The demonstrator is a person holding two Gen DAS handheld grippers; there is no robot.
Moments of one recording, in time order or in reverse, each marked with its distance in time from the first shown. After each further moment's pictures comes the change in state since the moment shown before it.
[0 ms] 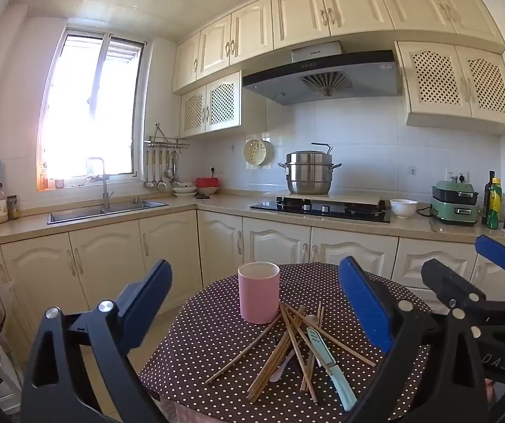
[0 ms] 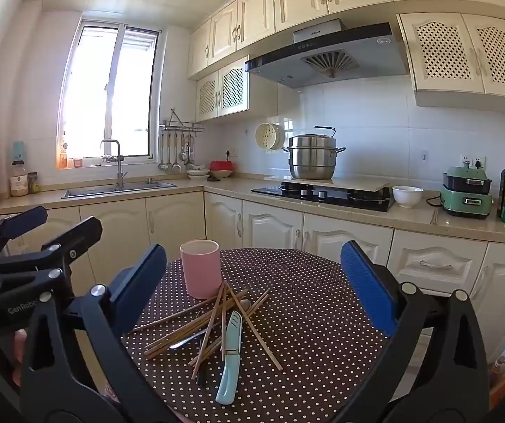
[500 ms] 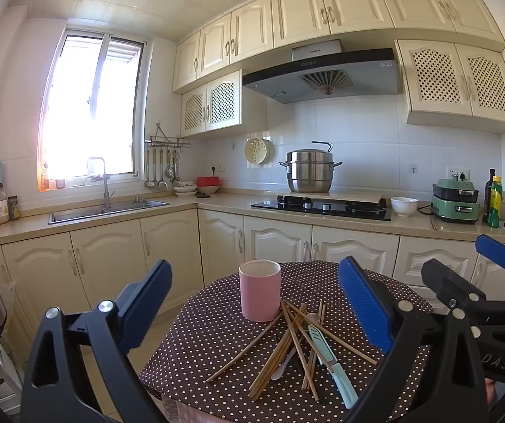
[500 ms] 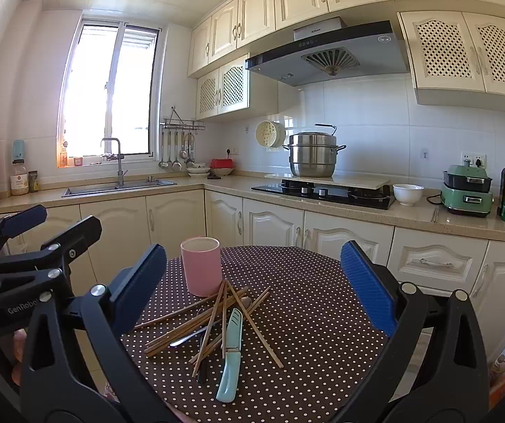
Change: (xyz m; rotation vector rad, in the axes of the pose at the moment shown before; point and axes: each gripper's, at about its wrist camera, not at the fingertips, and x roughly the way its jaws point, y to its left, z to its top) left arm 0.004 -0.001 -0.007 0.003 0.000 0.003; right arm 0.001 0.001 -0.005 -0.004 0.005 0.002
